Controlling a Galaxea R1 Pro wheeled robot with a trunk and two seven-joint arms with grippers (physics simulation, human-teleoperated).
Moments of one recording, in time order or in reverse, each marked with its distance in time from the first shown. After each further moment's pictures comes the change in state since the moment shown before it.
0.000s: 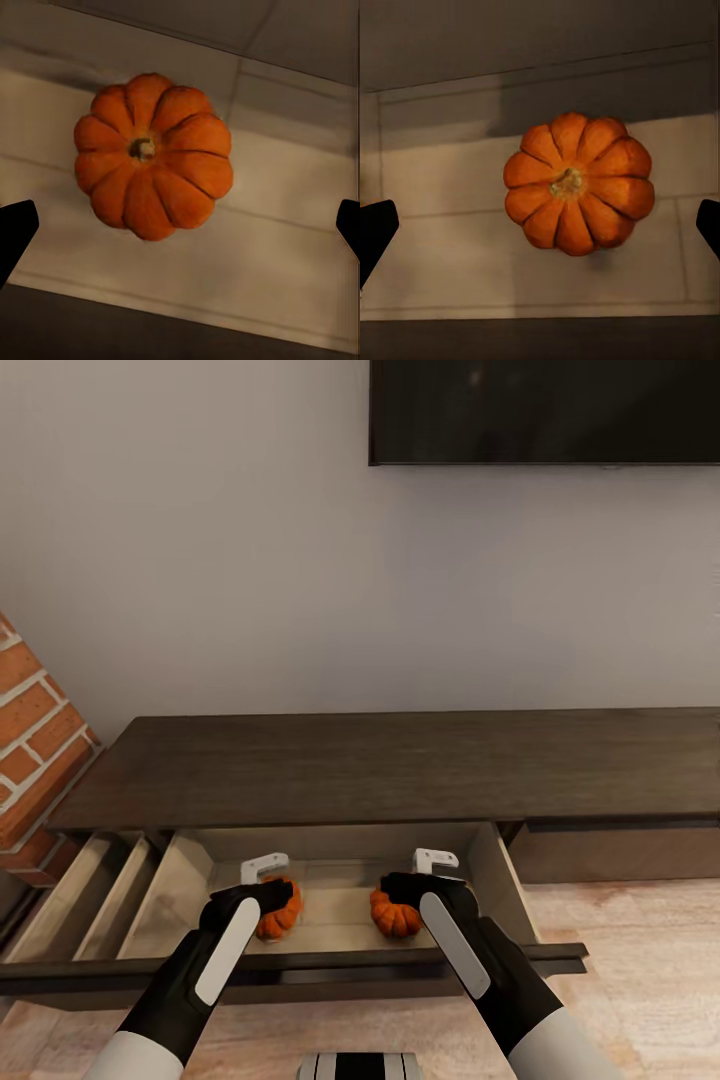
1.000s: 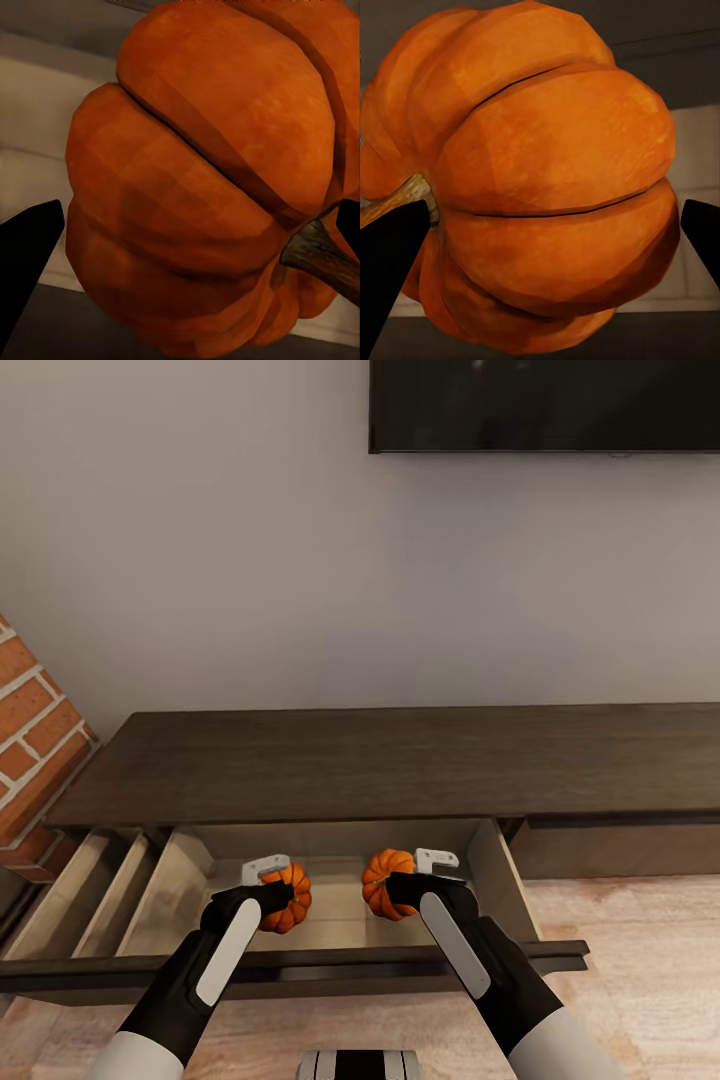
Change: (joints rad) left arm 0.000 0.000 -0.004 0.006 -0.001 0.000 -0.003; right arm 0.000 0.000 -0.001 0.000 0.003 0.001 0.000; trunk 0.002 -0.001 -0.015
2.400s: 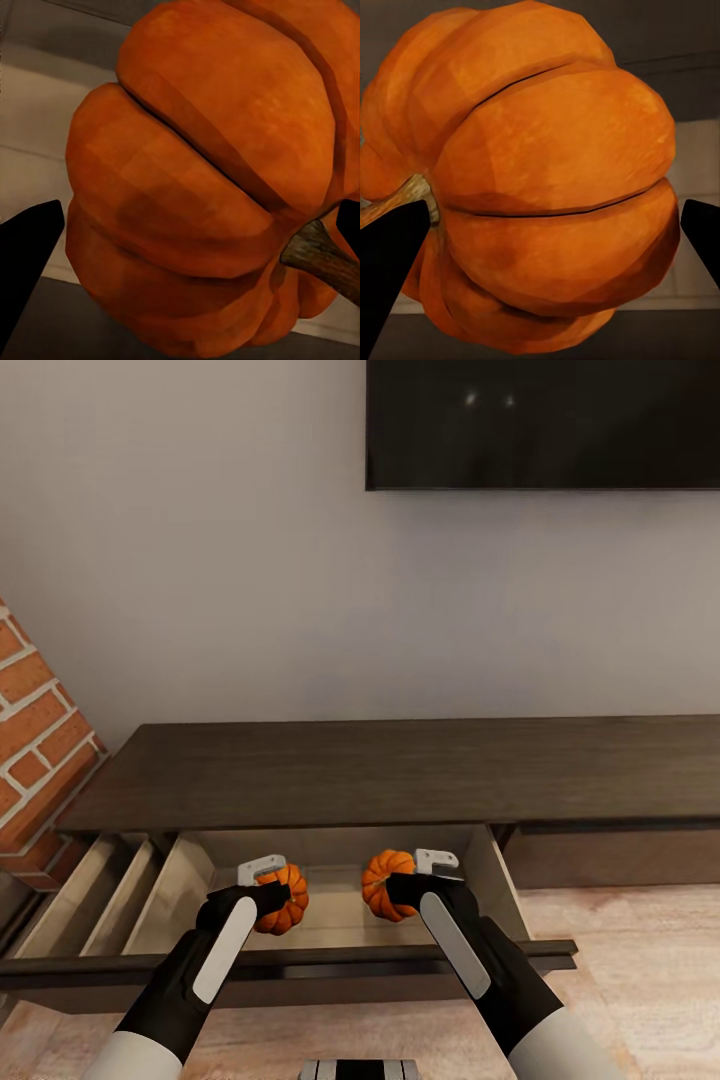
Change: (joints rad) left arm 0.000 -0.001 0.030 0.001 0.002 0.018 -0.001; right arm 0.000 -0.001 0.000 -0.001 0.000 0.009 0.000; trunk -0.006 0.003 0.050
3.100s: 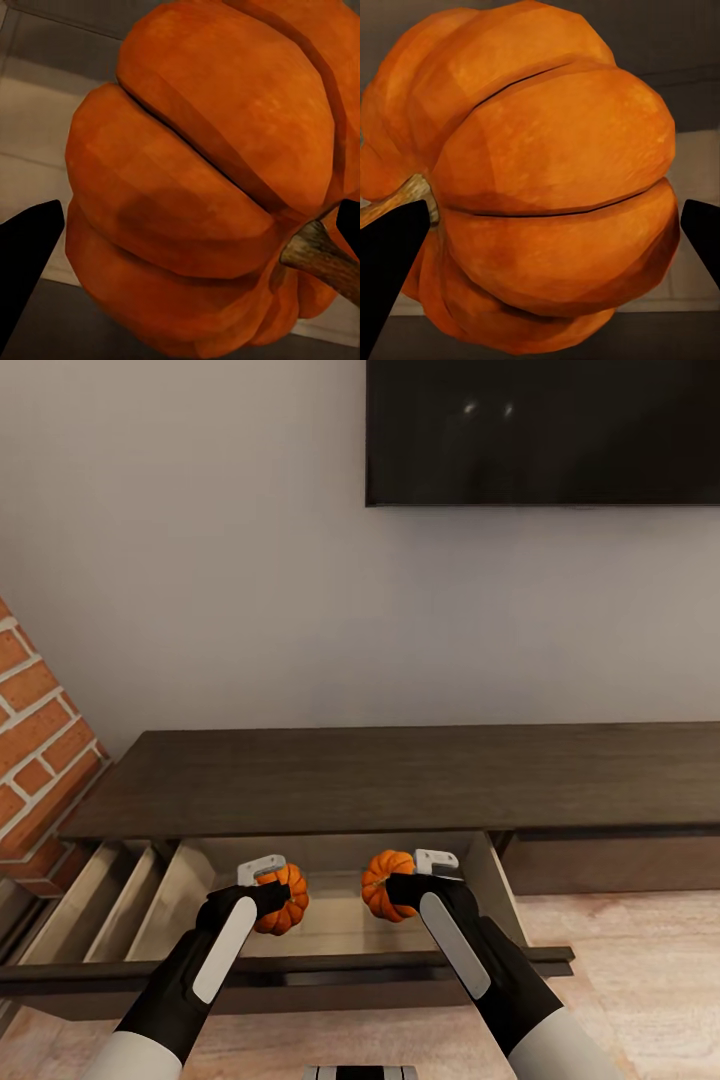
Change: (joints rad) left arm 0.000 0.001 0.000 0.000 0.002 0.000 0.000; right arm 0.000 0.000 0.001 0.001 -0.001 0.000 0.000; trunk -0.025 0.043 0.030
